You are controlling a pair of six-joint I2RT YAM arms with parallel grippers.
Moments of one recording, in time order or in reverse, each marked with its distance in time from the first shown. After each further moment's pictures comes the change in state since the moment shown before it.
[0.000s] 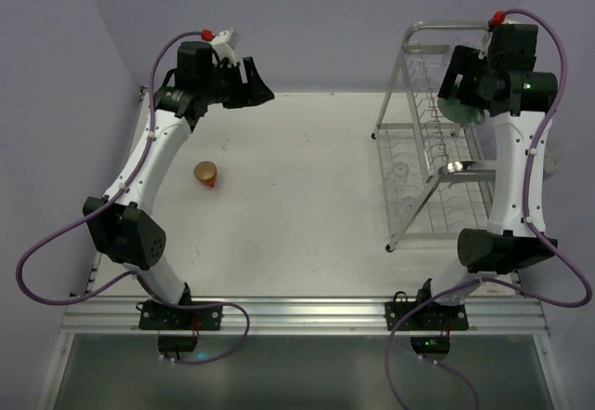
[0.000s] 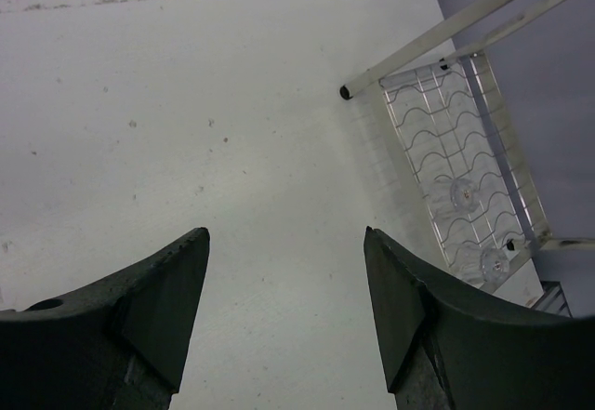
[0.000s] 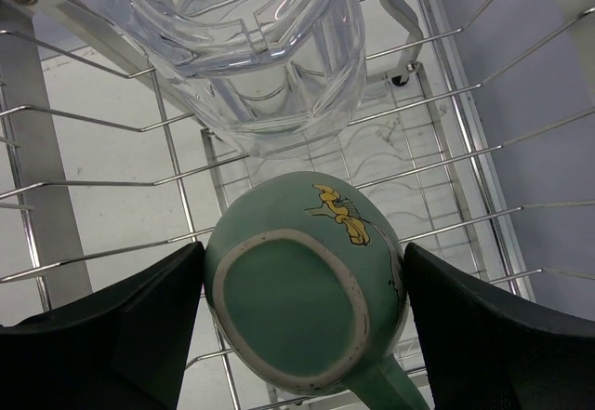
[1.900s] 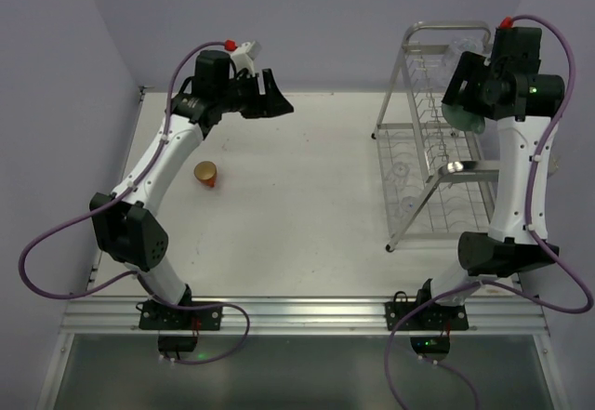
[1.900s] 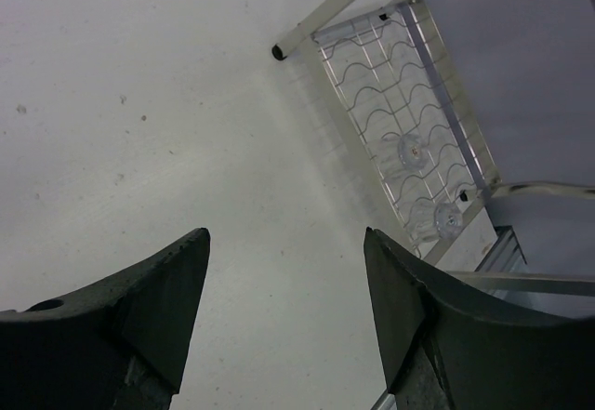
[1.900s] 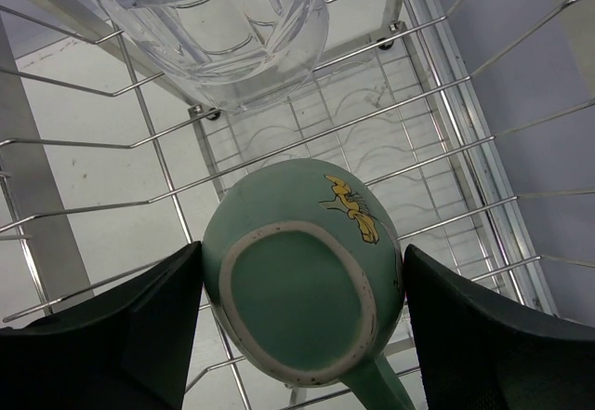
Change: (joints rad) left arm -0.069 0.001 -0.074 0.068 0.101 -0.034; right arm 0.002 -0.024 0.028 -0.107 0.045 0.080
